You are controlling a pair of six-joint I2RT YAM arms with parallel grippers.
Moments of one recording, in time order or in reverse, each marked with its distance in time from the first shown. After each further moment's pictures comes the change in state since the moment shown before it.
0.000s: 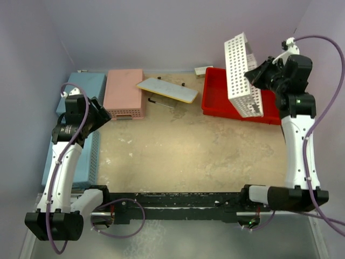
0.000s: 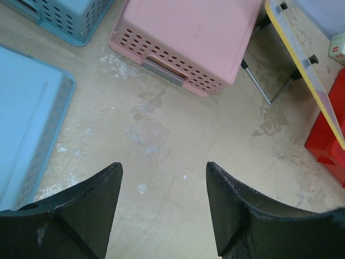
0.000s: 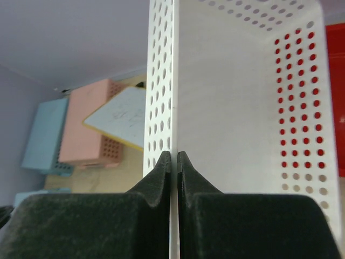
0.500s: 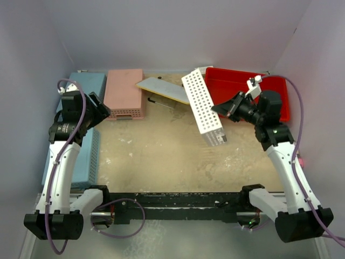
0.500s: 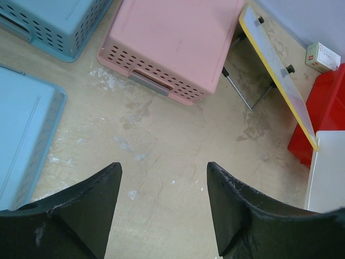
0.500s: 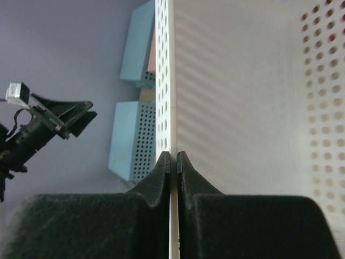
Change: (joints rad) left arm 0.000 0.005 0.081 -0.015 0.023 0.000; right arm 0.183 -0.298 -0.575 0.270 -0.322 0.357
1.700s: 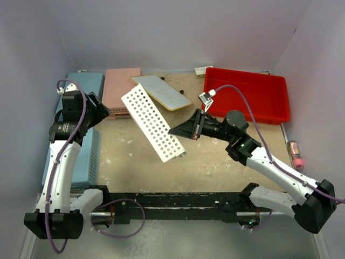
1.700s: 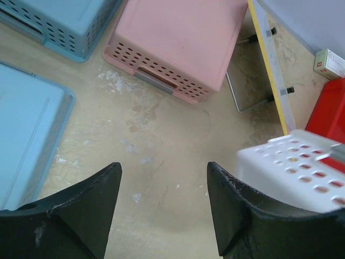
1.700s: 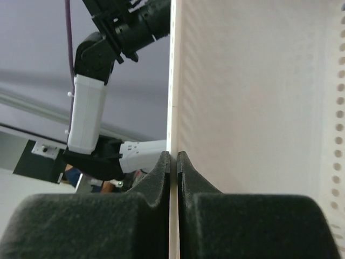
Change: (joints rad) left arm 0.000 0.017 -0.002 0.006 -0.027 -0.002; right arm 0.566 0.016 -0.273 0.712 -0.039 0.351
